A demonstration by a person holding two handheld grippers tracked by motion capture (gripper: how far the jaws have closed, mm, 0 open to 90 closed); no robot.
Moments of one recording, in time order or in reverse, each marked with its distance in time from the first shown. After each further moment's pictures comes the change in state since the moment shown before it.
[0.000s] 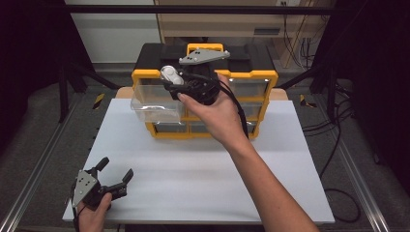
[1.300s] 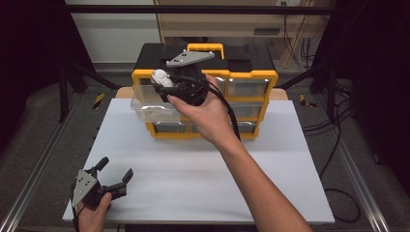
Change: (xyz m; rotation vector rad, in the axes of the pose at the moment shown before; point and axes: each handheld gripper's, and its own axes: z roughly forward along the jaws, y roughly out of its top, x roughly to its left) left arm 0.001 0.001 0.000 0.000 0.001 0.006; right arm 0.012 0.001 0.019 0.036 0.024 -0.020
